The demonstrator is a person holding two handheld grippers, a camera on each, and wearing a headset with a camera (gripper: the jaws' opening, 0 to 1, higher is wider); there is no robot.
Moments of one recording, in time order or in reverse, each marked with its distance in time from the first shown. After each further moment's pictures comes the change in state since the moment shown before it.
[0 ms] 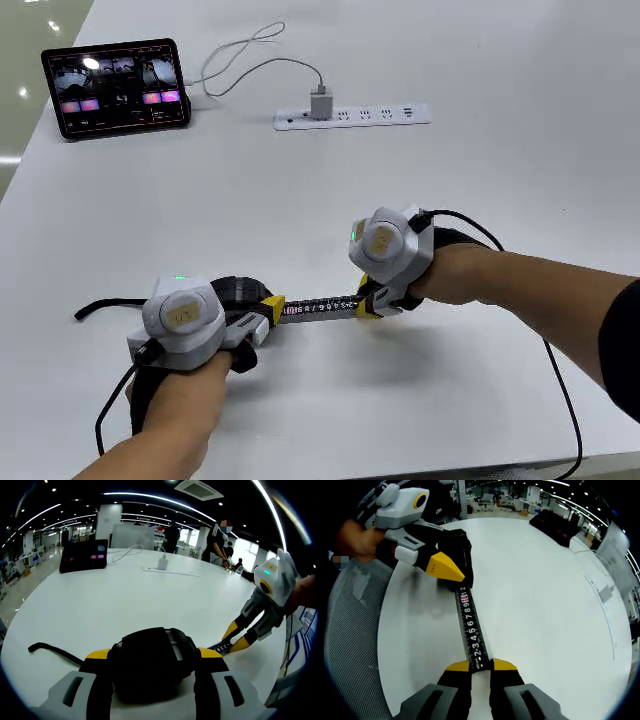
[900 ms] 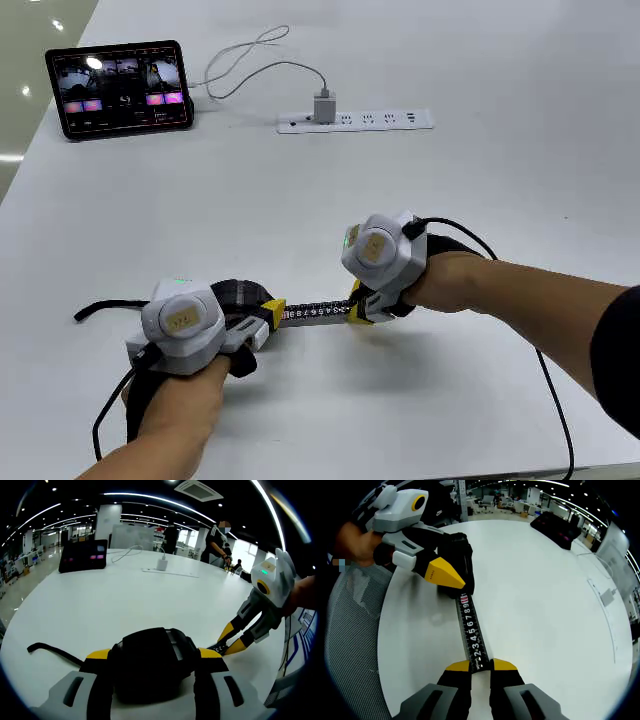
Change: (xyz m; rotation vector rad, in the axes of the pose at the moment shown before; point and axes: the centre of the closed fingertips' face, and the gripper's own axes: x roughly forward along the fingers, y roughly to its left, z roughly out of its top) left arm 0.001 0.001 0.001 -0.006 -0.005 -0.012; right arm 0.004 0.002 0.009 0.004 -0.021 0.006
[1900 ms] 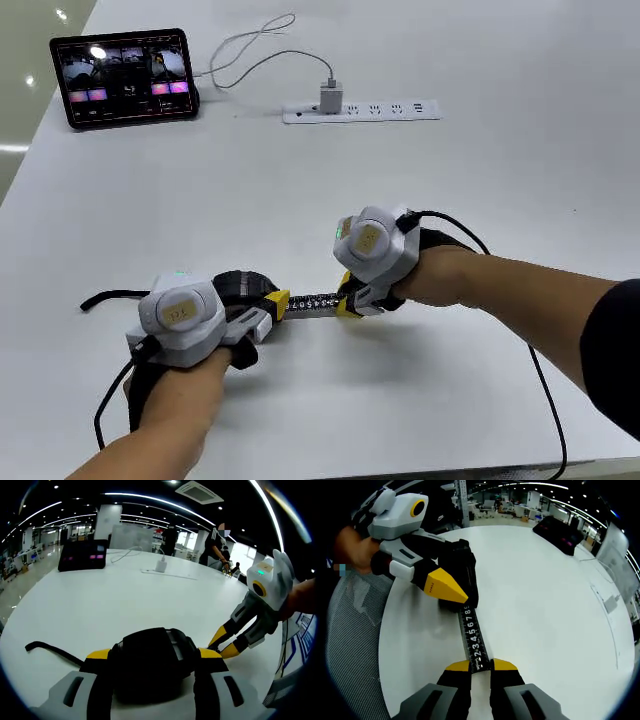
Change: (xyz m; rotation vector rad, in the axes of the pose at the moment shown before) left arm -0.002 0.000 0.001 -0.020 -0.013 -0.025; right arm 0.009 0.005 0.022 0.000 -0.049 0.014
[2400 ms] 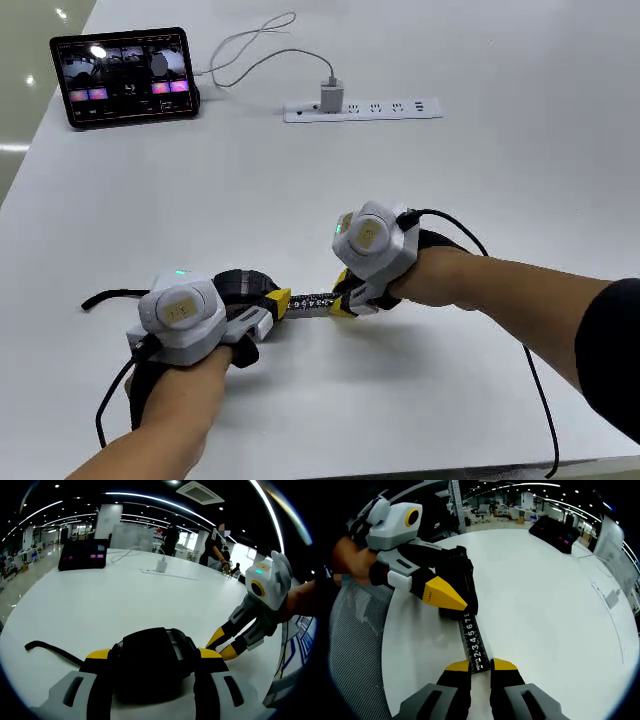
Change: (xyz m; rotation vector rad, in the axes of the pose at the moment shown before) left arm 0.001 0.001 0.000 -0.008 0.000 -0.002; right arm 0.003 0.003 0.008 0.058 -0.055 0.023
